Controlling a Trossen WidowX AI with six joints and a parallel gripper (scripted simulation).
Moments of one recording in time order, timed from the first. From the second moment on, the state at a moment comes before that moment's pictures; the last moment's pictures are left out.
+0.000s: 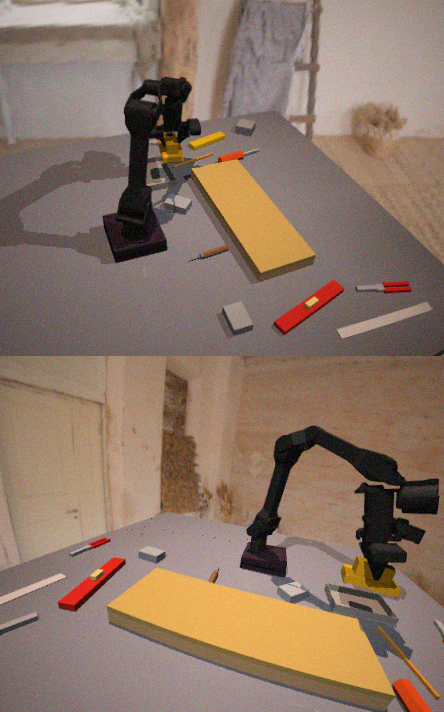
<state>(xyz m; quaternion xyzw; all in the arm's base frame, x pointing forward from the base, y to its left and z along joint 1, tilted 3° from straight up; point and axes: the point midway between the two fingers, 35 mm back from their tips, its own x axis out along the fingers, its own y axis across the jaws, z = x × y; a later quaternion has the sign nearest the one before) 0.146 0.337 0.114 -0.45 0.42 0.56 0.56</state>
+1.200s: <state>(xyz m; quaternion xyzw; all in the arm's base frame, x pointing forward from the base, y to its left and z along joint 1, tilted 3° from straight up) 0.087 0.355 0.068 -0.48 0.38 0.61 0.51</state>
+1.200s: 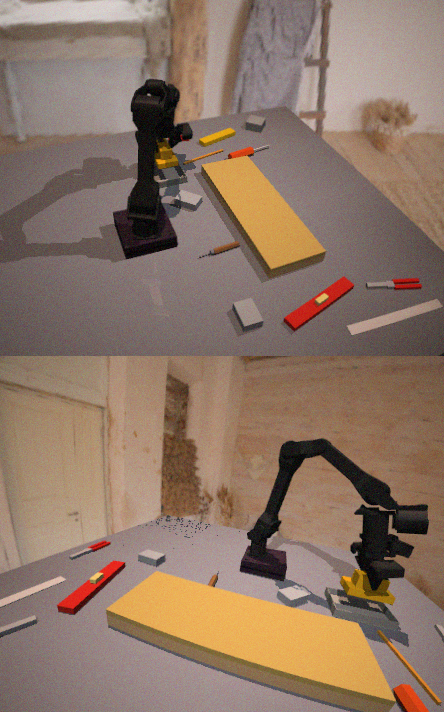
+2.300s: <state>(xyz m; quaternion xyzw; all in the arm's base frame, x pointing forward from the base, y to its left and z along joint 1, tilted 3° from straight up) 0.089 0.351 0.014 -0.48 0.38 0.60 0.51</state>
